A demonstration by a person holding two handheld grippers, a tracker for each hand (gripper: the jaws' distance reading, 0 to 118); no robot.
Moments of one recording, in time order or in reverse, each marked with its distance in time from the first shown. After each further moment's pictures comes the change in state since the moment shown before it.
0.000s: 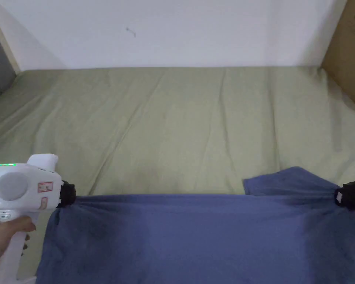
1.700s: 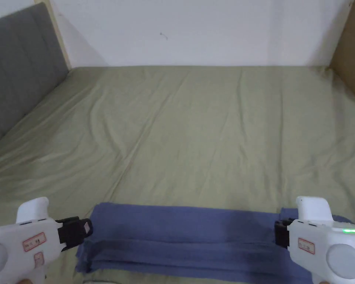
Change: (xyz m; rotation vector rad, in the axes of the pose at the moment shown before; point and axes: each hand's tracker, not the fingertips) left arm -0.014 -0.262 0.194 0.174 -0.139 0.369; right arm -0.154 -0.238 0.102 0.077 0.120 0.116
